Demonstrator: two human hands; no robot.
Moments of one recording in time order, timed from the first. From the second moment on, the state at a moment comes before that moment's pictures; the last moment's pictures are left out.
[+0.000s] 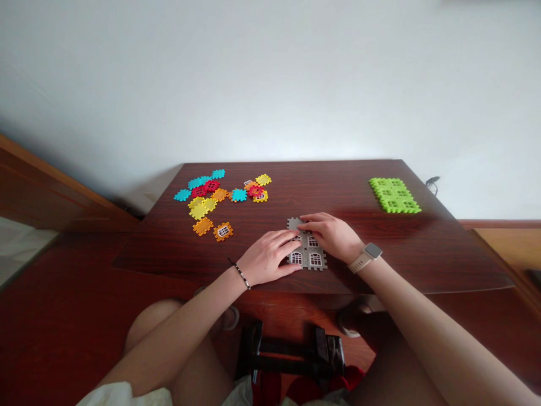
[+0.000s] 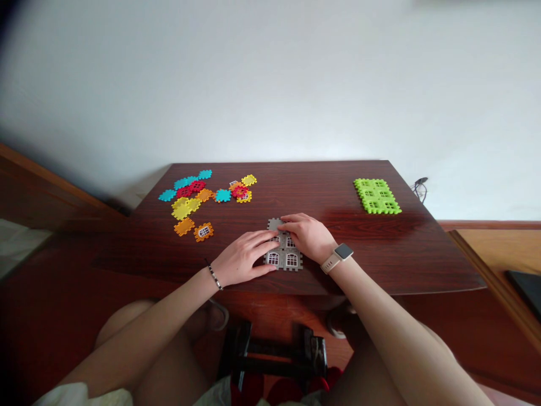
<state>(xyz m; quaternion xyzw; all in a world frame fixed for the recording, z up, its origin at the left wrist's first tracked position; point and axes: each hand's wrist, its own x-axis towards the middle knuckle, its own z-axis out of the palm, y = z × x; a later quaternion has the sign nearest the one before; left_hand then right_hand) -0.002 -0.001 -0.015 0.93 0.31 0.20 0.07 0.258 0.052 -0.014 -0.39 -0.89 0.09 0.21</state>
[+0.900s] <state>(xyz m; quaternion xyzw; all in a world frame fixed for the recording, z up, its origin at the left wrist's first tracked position) 0.001 0.002 -0.011 0.89 0.36 0.27 0.08 0.257 0.039 -0.002 -0.43 -0.86 0.13 0.24</state>
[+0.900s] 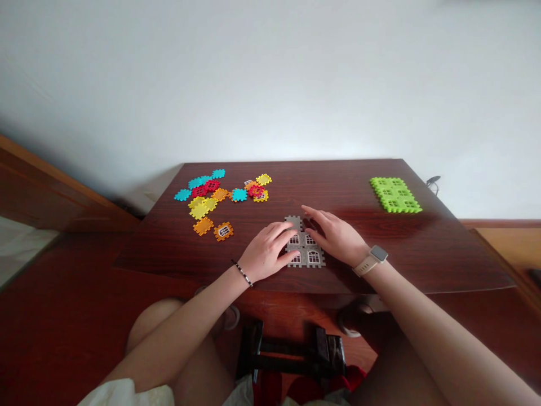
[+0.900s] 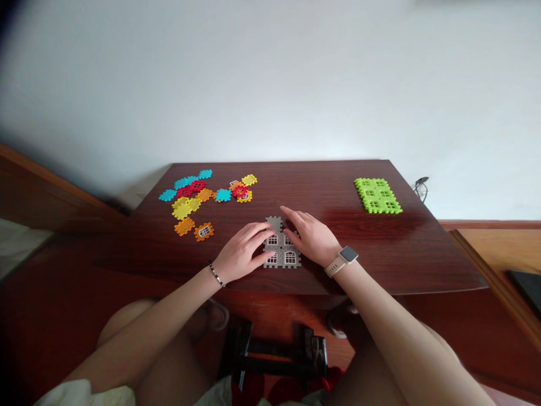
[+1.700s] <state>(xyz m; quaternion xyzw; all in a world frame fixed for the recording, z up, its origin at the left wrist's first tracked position) -0.006 0.020 -0.024 0.79 0.48 0.35 0.17 0.264 0.008 0.013 -0.33 -0.90 0.19 0.21</state>
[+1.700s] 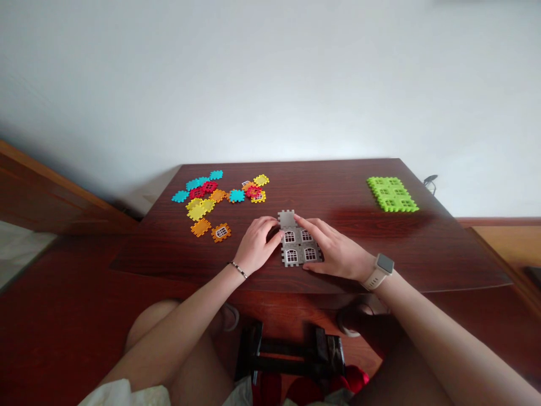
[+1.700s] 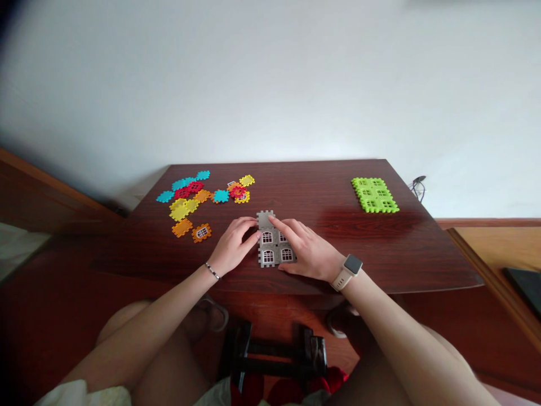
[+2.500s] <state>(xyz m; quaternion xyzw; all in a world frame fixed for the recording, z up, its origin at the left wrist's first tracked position) -0.011 0.027 -0.014 0.51 0.46 0.52 0.50 0.236 0.021 -0.010 -0.41 -0.62 0.54 0.39</state>
